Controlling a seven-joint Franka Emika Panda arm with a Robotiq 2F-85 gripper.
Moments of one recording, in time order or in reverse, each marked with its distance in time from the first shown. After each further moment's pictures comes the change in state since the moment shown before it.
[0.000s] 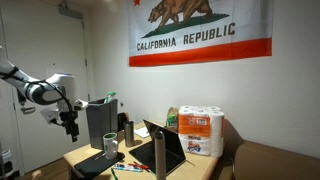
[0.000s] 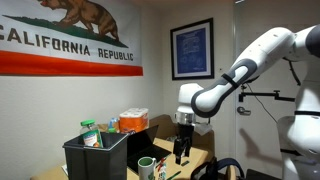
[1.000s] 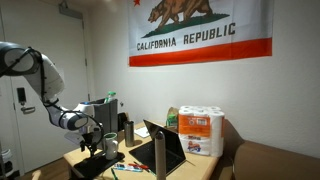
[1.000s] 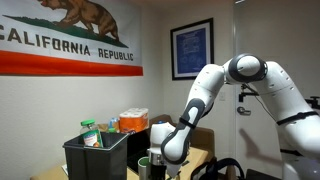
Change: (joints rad) arm 0.037 0.710 0.026 0.386 -0.161 0.290 -0.061
